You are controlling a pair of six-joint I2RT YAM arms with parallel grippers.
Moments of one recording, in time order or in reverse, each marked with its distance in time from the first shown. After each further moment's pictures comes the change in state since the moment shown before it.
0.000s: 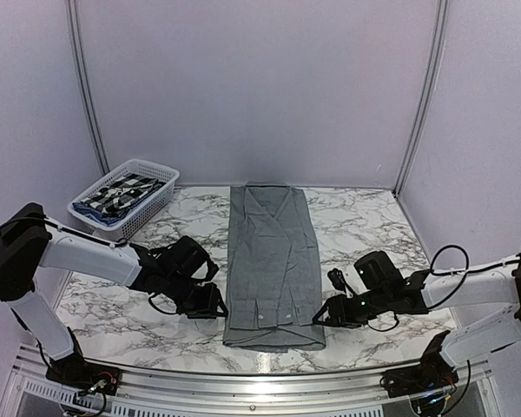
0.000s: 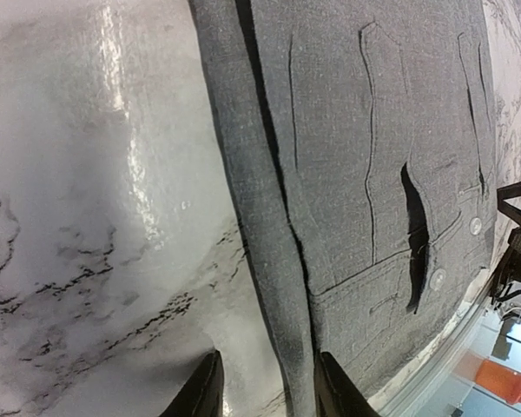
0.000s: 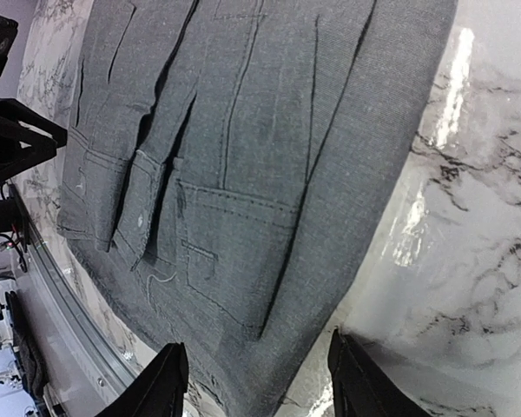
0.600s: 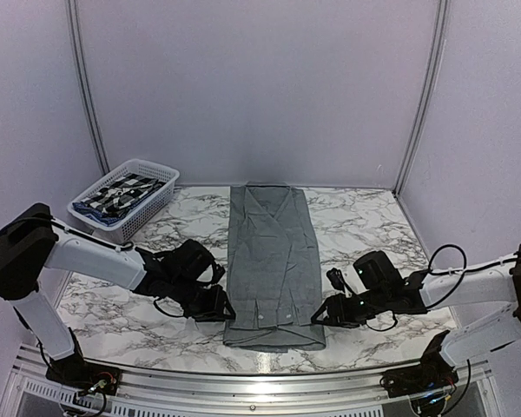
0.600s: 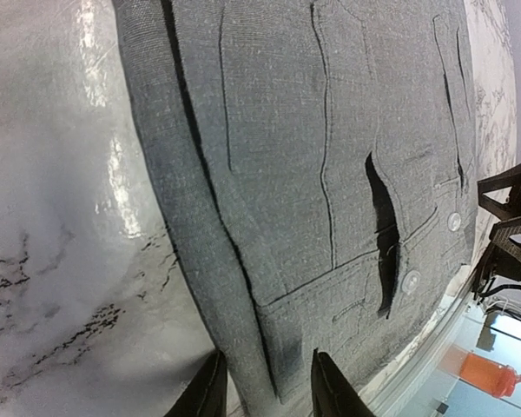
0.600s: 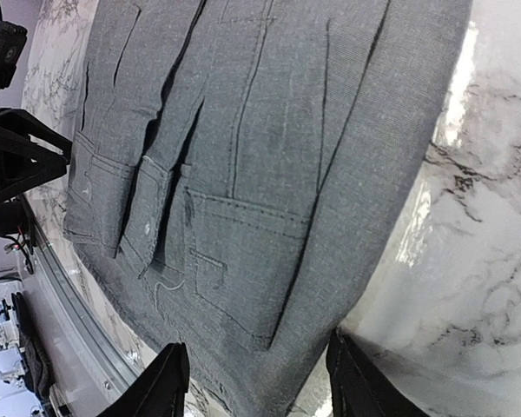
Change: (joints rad) left arm -0.033 0.040 0.003 0.073 0.034 -0.051; right arm -0.003 0.030 0.000 0.047 -0.014 0.017
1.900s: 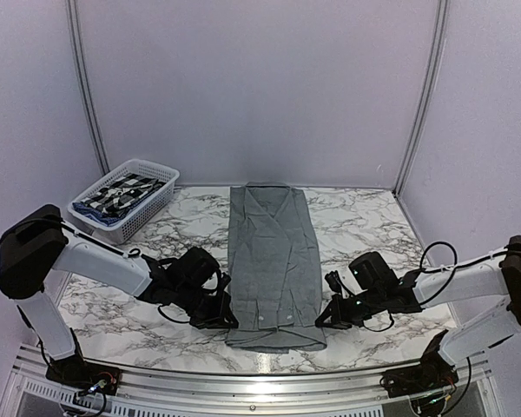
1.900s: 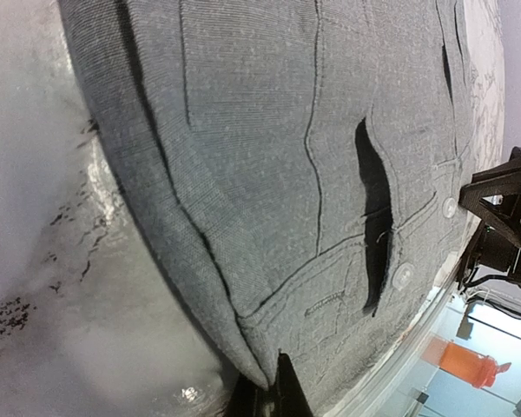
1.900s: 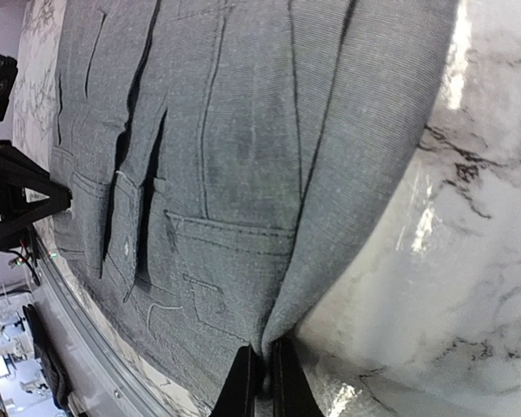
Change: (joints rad) left arm -0.038 0.040 -0.020 0.099 0.061 -0.086; right arm 0.002 0.065 0.014 0.016 -0.020 0.066
